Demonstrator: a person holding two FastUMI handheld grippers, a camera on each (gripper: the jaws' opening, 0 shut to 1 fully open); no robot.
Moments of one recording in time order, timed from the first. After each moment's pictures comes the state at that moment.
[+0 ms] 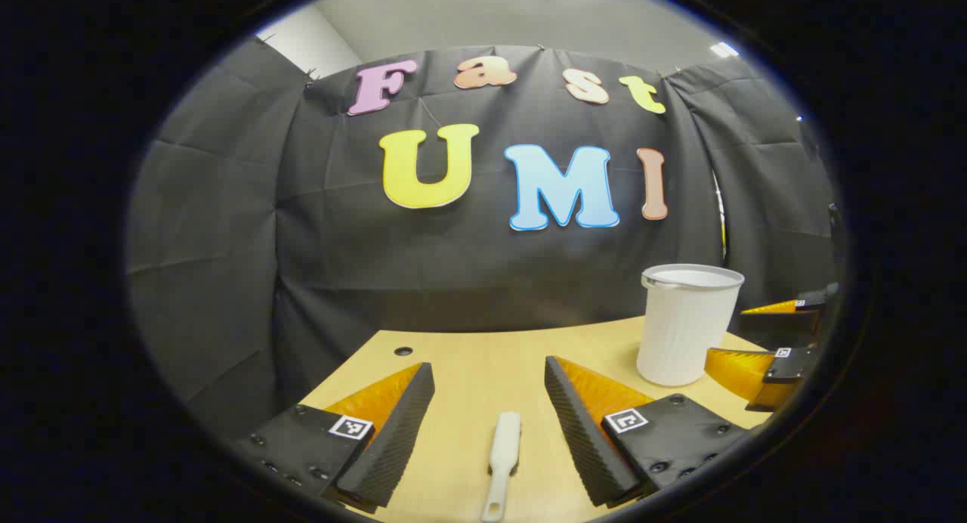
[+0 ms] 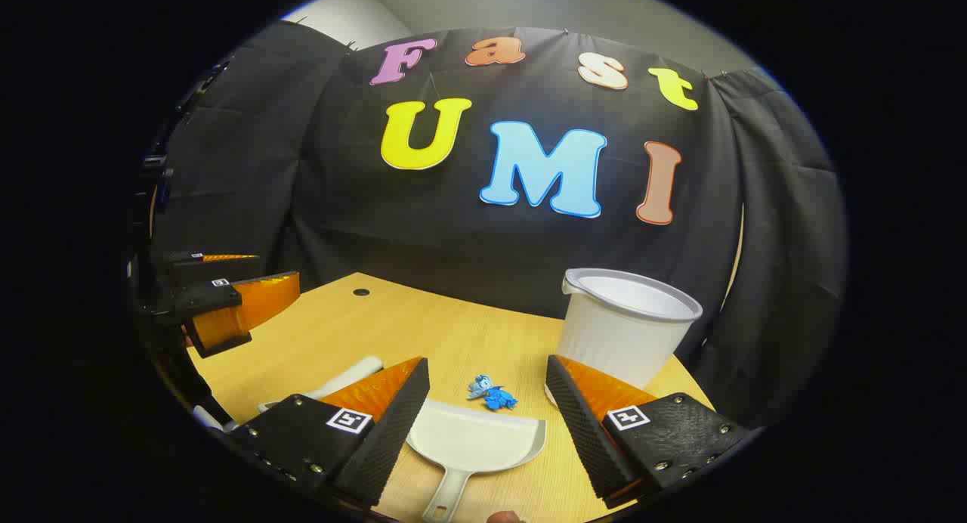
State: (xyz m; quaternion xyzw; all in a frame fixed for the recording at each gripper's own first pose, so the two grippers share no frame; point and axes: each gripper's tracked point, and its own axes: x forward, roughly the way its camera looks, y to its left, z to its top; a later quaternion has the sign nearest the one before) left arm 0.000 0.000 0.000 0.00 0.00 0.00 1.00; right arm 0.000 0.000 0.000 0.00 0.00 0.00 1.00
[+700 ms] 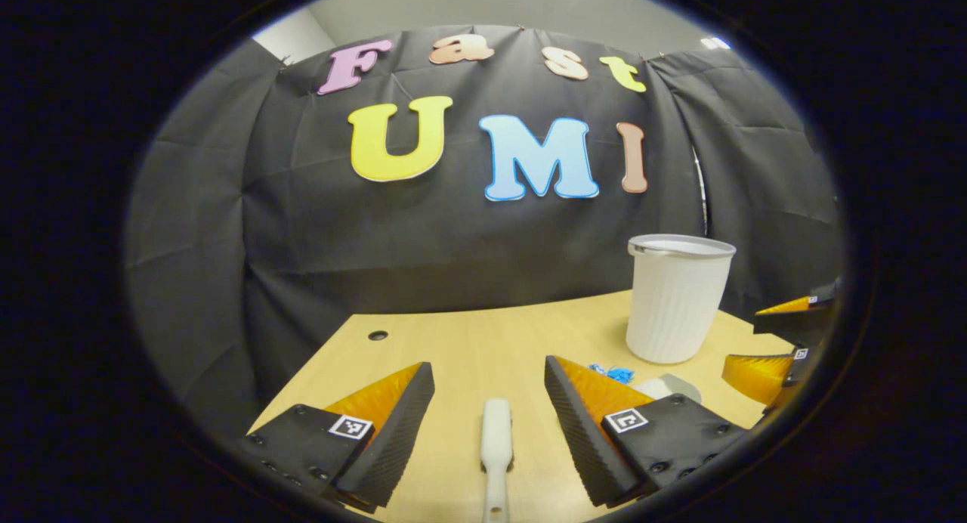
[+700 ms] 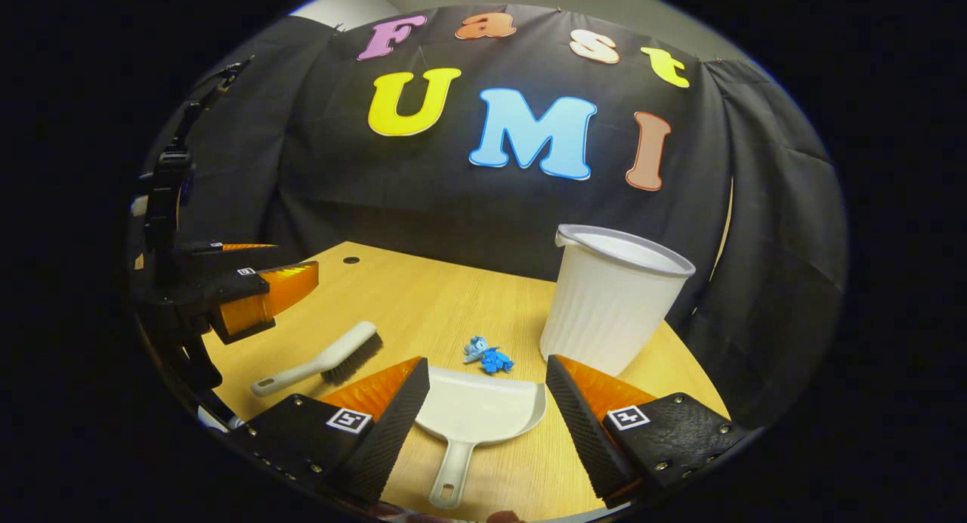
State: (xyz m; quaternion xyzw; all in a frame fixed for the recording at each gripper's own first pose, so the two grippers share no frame) left arm 0.042 -0.003 -0.056 0.01 0.05 -0.05 1.00; right arm -0.009 0.009 -0.046 0.01 0.08 -0.02 1.00
